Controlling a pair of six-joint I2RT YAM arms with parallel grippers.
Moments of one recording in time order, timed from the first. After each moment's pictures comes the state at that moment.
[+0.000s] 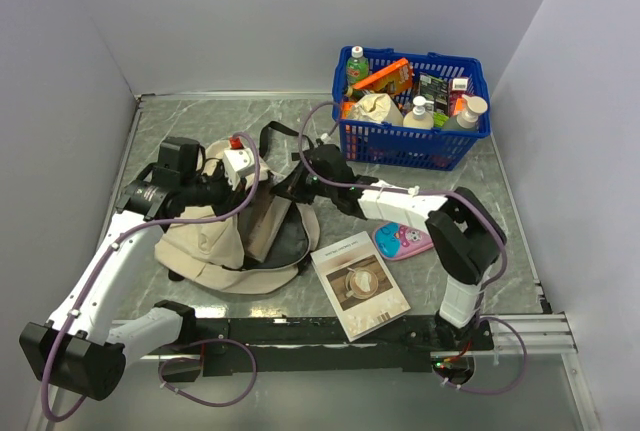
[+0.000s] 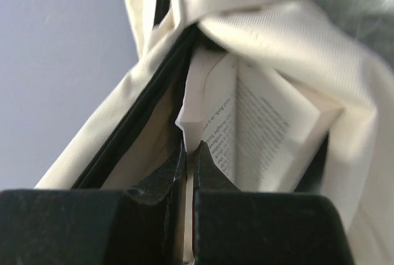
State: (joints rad) left arm -0.29 1.06 1.08 -0.77 0.63 0.47; right arm 0.76 1.77 1.15 0.14 -0.20 1.18
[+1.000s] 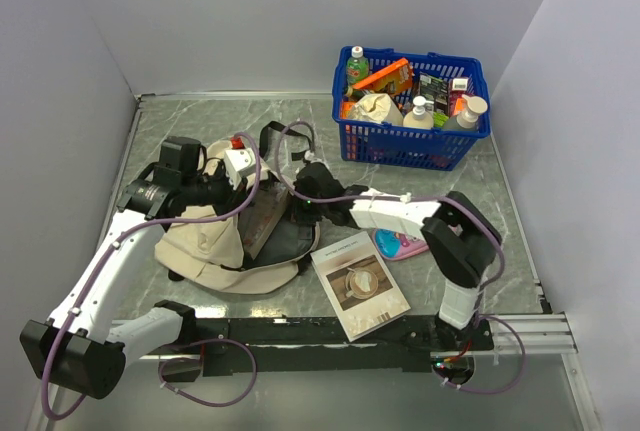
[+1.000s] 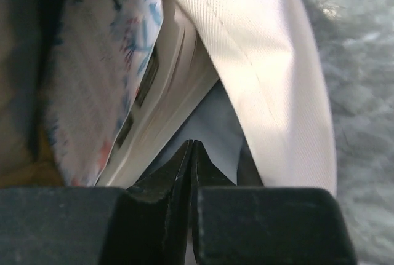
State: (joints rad) left arm -0.30 1.06 1.08 -0.76 0.63 0.47; right arm 0.86 1.78 1.13 -0.09 -0.01 0.83
